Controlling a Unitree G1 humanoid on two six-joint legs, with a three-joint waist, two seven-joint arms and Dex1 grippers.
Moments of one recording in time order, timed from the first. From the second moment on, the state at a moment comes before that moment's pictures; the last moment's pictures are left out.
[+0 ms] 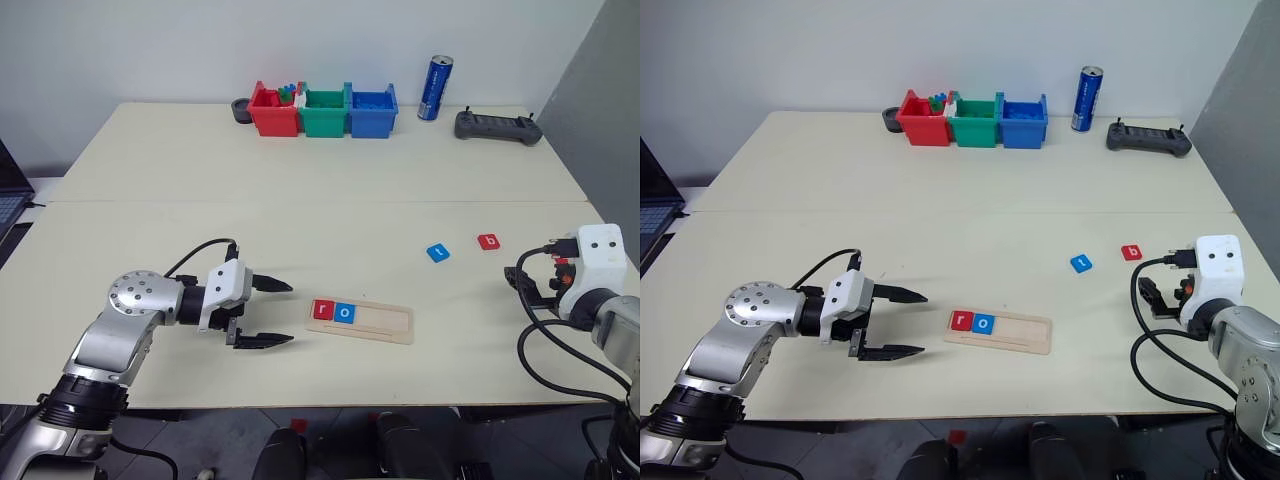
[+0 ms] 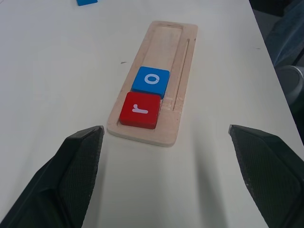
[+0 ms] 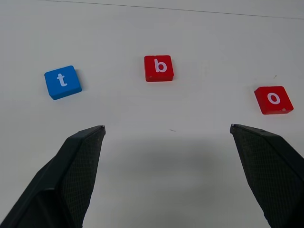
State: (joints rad) left arm -0.29 0.81 -0.08 -0.04 -0.33 0.13 -1.35; right arm -0.23 -0.52 -0.49 -0.74 0.36 1.50 0.24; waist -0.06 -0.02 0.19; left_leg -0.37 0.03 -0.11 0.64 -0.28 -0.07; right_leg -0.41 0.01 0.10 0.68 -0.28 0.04
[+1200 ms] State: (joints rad) left arm -0.29 0.78 -0.09 -0.04 -0.33 0.14 -1.32; right arm -0.41 -0.42 -0.17 -0.12 0.18 0.87 0.15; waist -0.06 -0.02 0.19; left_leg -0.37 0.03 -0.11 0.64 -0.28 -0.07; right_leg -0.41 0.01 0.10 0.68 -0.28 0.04
